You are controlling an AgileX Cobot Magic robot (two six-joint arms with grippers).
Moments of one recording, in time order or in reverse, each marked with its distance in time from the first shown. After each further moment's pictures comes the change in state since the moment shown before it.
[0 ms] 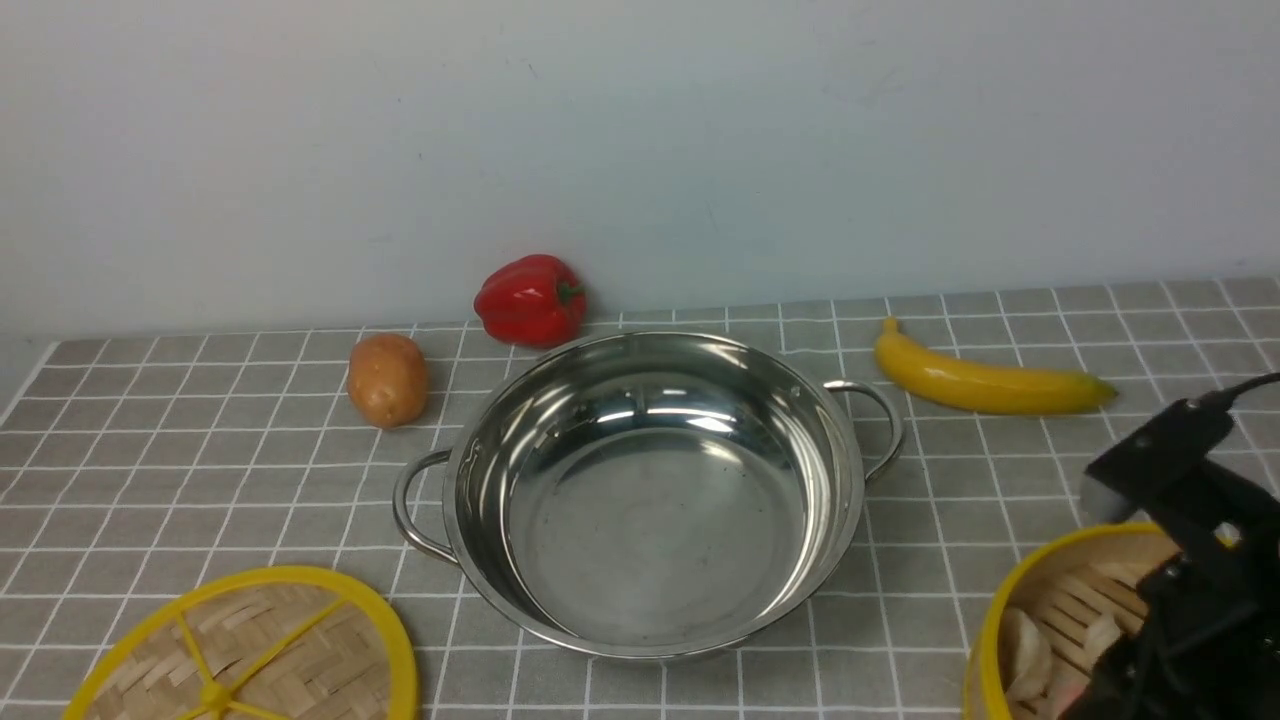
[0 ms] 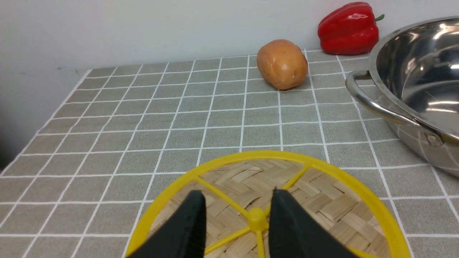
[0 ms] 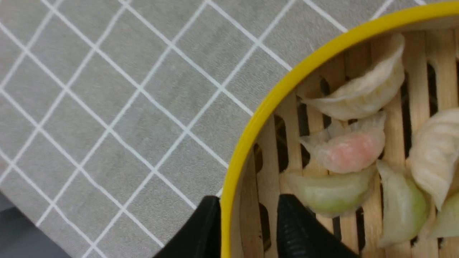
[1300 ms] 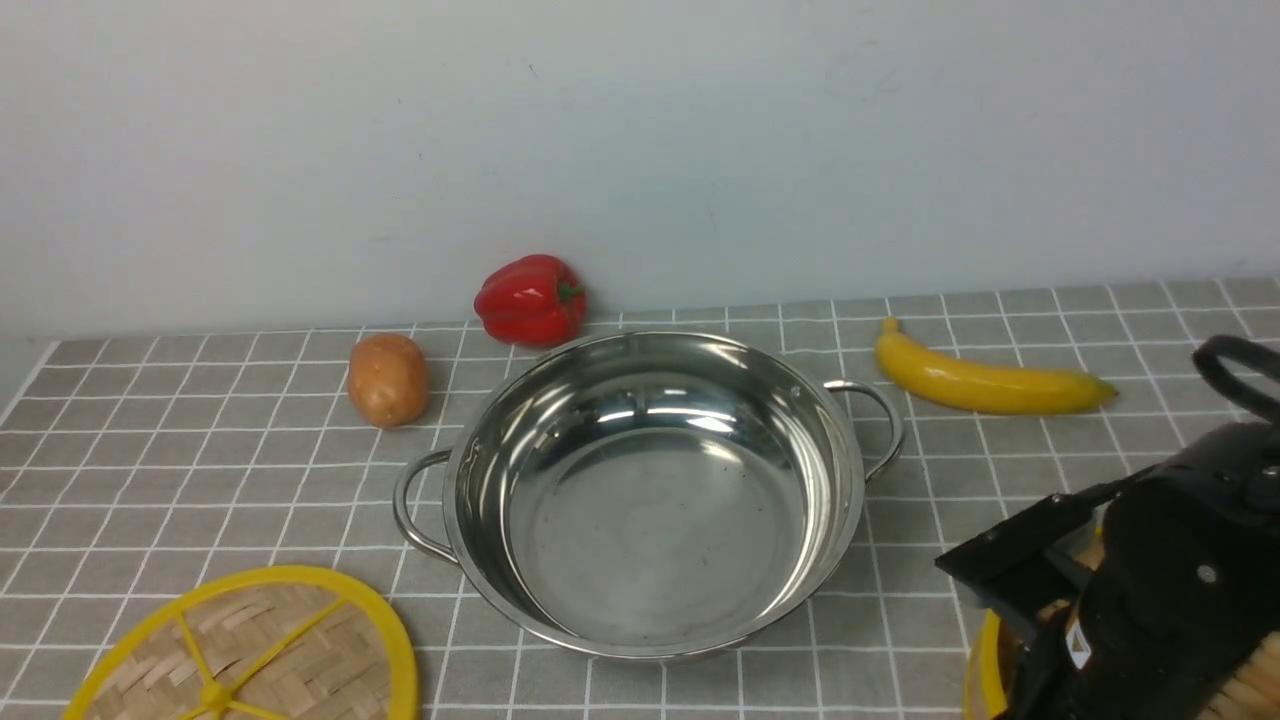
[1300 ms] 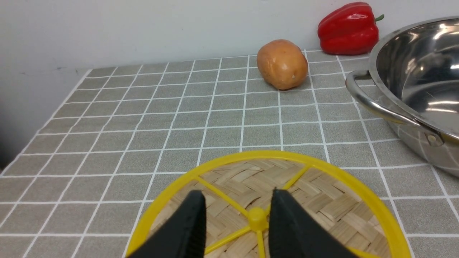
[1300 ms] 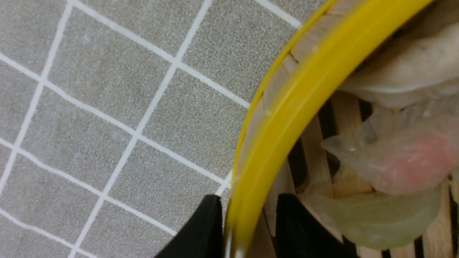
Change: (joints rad) right arm 0.230 0.296 -0.033 -0.257 -0.069 0.478; left arm 0.000 0.000 0.000 0.000 0.000 0.000
